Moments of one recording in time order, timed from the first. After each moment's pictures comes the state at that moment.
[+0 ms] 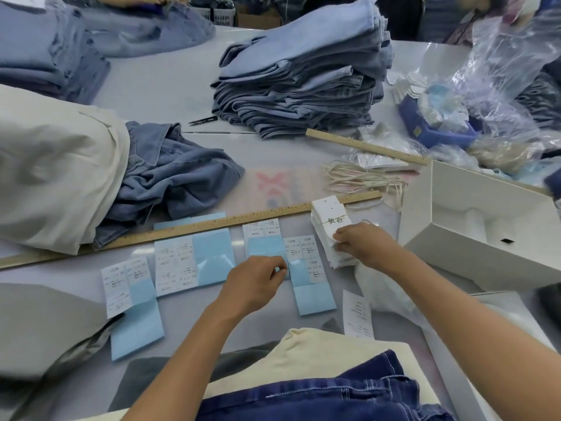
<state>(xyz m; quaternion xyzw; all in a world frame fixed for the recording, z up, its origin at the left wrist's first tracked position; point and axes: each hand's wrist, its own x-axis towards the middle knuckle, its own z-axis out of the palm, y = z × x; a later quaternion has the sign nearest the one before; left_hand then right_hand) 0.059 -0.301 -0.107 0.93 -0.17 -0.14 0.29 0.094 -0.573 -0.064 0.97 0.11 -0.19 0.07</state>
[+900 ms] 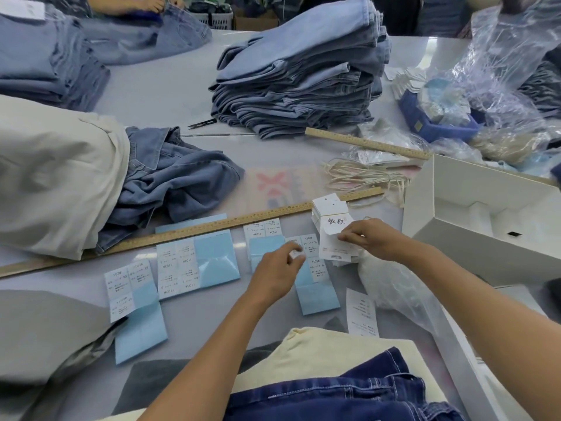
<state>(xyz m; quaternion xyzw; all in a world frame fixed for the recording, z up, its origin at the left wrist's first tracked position) 0.072 -0.346 -0.128 0.87 -0.09 -0.18 0.45 0.090 -0.591 -0.055 0.97 0.05 -0.19 -0.16</state>
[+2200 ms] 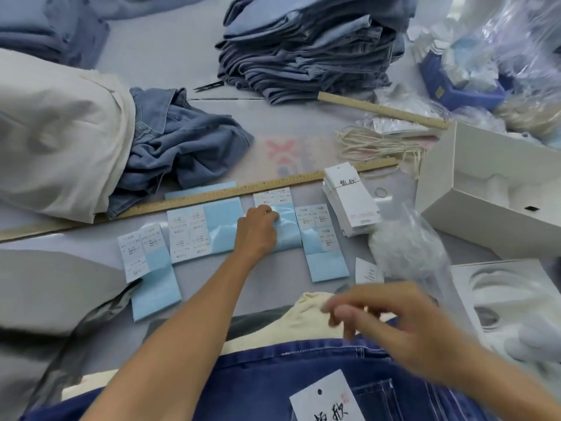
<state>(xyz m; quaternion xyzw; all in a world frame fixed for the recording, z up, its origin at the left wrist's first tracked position) 0.108 -0.302 -0.175 0.97 -0.13 -0.09 0.21 -0.080 -0.495 0.005 0.87 0.18 -0.10 -0.45</state>
